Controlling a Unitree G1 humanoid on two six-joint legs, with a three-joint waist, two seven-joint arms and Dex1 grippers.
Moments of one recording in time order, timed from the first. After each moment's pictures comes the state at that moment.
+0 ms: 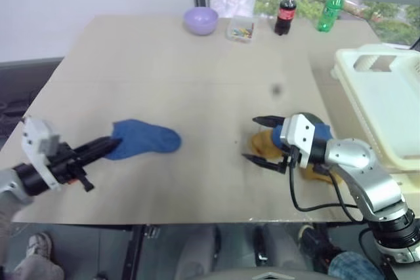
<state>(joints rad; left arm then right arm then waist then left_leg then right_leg) 0.21 0.96 0.68 -0.21 -0.75 0.53 -1.08 -0.28 -0.52 0.19 -0.44 0.26 0.34 0.86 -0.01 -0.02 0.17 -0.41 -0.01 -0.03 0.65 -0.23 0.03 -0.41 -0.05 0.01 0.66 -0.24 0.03</state>
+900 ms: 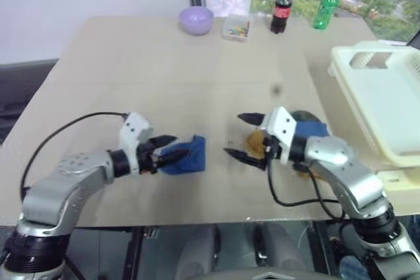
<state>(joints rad) -0.02 0.84 0.23 -0.37 -0.63 0.72 -0.80 -0.43 -0.37 0.31 -0.40 0.27 0.54 0.72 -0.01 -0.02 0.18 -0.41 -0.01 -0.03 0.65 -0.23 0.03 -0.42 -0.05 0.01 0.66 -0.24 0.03</state>
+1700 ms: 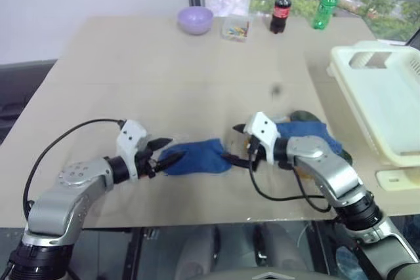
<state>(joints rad) 0.04 0.75 0.18 -0.34 -0.51 0.61 -0.75 -0.44 -0.36 0.40 -0.20 0.20 0.58 0.71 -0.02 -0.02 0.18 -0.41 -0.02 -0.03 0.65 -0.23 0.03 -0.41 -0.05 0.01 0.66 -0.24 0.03</state>
